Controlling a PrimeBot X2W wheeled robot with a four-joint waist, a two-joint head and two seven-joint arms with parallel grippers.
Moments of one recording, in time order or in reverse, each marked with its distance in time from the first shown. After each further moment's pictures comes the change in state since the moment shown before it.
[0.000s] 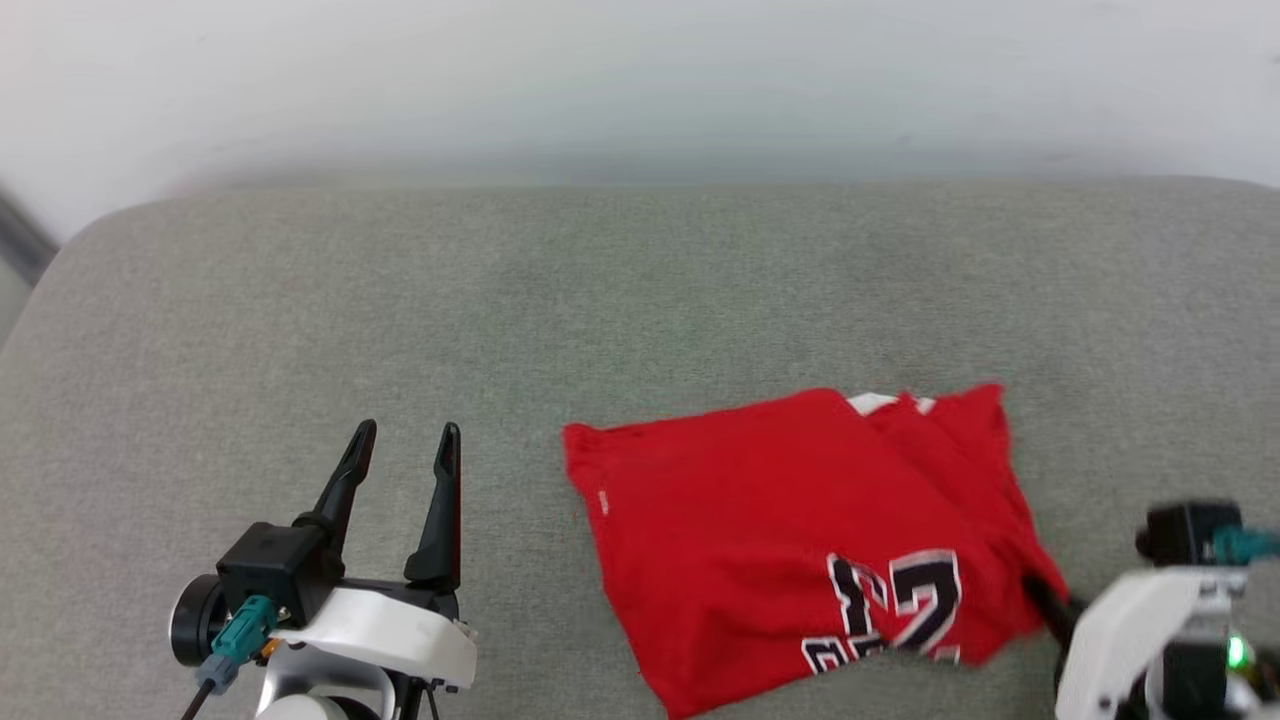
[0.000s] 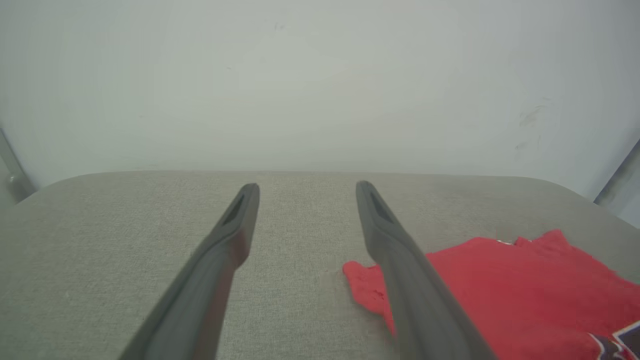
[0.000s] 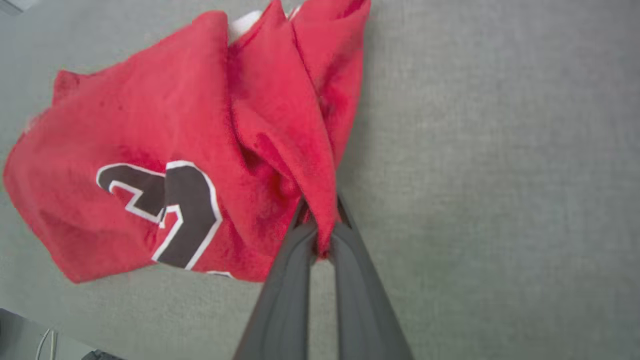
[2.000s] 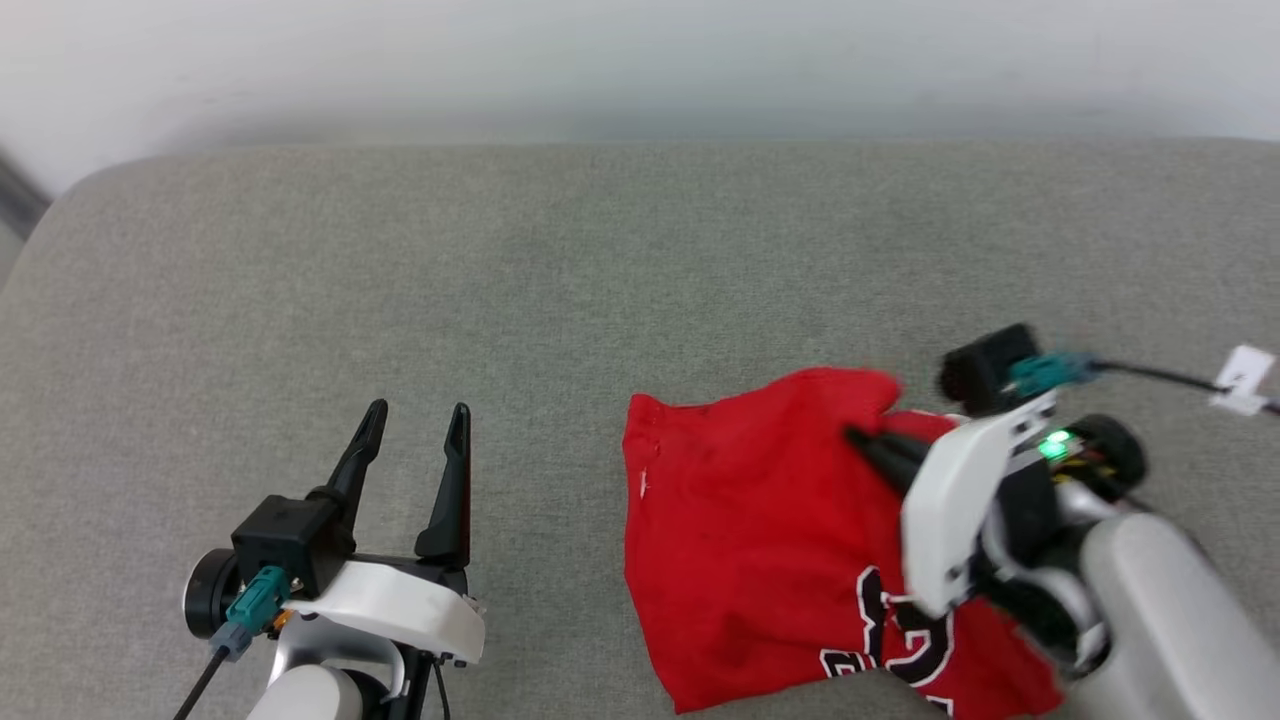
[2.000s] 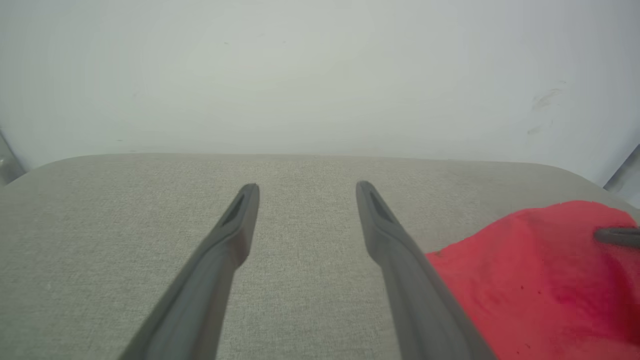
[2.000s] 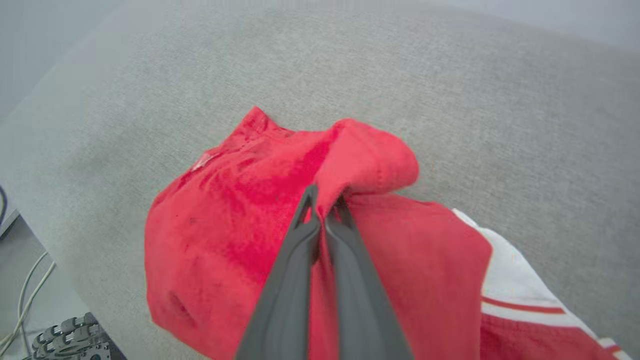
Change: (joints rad) left arm -0.059 0.001 -0.027 0.063 -0.020 -0.006 -0.016; right arm -0.317 -0.086 0.383 0.081 0.088 0.000 -0.013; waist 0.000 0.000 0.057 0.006
